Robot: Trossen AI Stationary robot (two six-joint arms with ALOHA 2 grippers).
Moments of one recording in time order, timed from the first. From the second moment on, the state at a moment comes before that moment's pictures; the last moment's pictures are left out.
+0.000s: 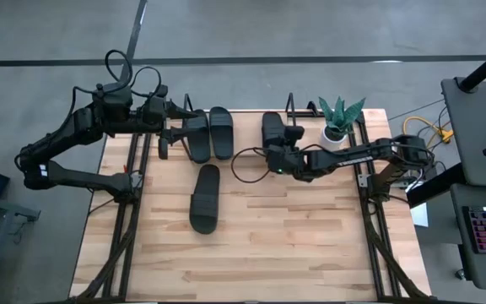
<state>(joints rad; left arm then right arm) 0.31 0.97 1.38 -0.59 0.16 0.08 -0.07 1.61 0.97 -0.23 1.01 -0.39</state>
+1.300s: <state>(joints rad) 0.31 0.98 1.38 -0.59 0.16 0.08 -0.10 1.65 0.94 -0.37 0.77 -0.13</state>
